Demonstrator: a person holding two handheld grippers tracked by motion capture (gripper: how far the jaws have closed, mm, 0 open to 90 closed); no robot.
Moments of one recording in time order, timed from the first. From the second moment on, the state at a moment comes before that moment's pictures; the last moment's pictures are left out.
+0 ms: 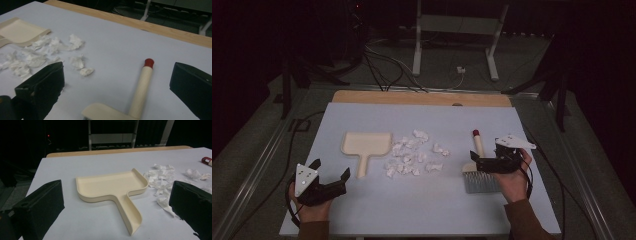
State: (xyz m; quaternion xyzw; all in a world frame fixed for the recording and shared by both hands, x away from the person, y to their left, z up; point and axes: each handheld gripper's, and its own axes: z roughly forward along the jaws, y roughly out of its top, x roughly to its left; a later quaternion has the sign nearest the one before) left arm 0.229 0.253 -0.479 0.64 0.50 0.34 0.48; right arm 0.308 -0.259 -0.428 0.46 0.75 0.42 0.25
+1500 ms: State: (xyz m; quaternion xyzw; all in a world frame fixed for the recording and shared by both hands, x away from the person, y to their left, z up) left arm 0.231 0.249 -0.485 0.65 0.50 0.34 0.46; right arm 0.445 -0.265 -0.434 0.55 0.75 0.30 0.22
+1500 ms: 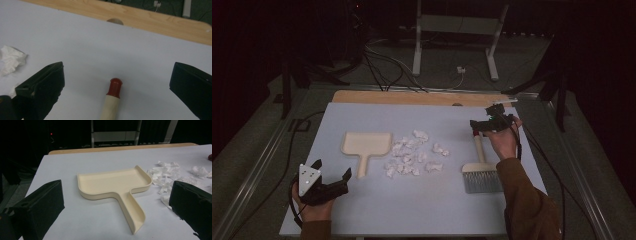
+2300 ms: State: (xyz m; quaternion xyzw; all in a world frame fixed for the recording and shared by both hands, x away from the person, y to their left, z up) left arm 0.230 0.250 -0.485 0.64 0.50 0.34 0.47; right arm 0.481 -0.257 -0.495 0.60 0.76 0.20 0.16
